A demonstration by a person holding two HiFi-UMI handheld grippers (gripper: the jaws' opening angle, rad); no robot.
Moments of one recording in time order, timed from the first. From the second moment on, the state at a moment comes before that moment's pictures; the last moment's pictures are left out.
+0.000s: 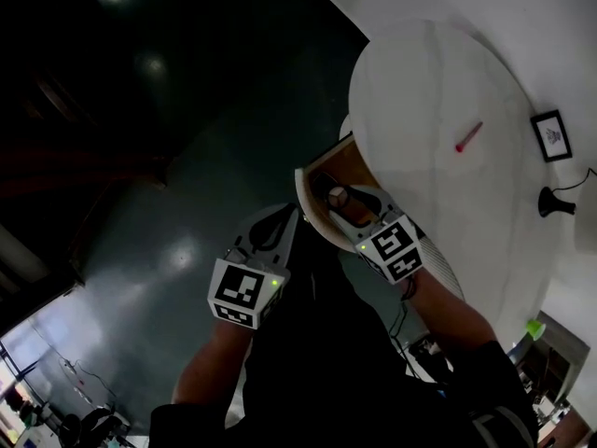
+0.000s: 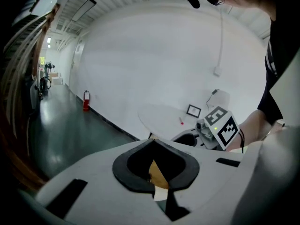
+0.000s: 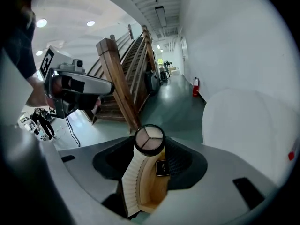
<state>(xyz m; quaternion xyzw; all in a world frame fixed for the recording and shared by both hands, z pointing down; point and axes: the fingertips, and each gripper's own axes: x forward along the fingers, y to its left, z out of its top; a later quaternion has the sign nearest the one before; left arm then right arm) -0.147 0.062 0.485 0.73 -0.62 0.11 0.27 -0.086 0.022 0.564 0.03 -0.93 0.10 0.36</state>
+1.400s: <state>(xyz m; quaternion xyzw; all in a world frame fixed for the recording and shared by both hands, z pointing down) -0.141 0.070 0.568 0.72 -0.61 0.10 0.31 -0.097 0.027 0.761 -0.04 -0.86 0.08 0.51</state>
